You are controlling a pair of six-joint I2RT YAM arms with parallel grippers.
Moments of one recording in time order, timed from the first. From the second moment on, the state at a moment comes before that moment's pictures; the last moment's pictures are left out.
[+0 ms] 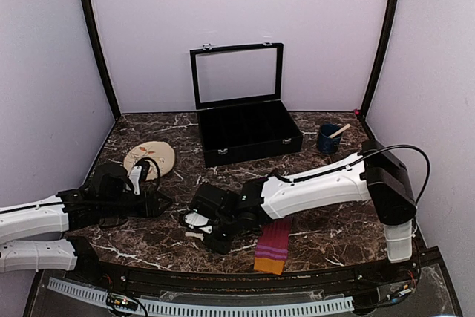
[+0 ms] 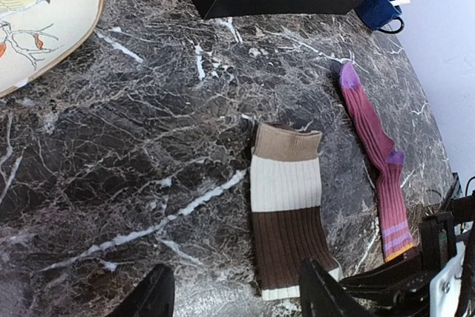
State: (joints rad) left arm -0.68 0.83 0.35 -0.18 0.07 -0.61; right arm 1.33 2.08 1.51 -0.54 0.01 0.05
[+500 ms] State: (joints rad) left arm -0.84 0.91 0.32 -0.05 0.15 -0.55; right arm 1.21 2.08 1.52 -0.56 -0.24 0.20
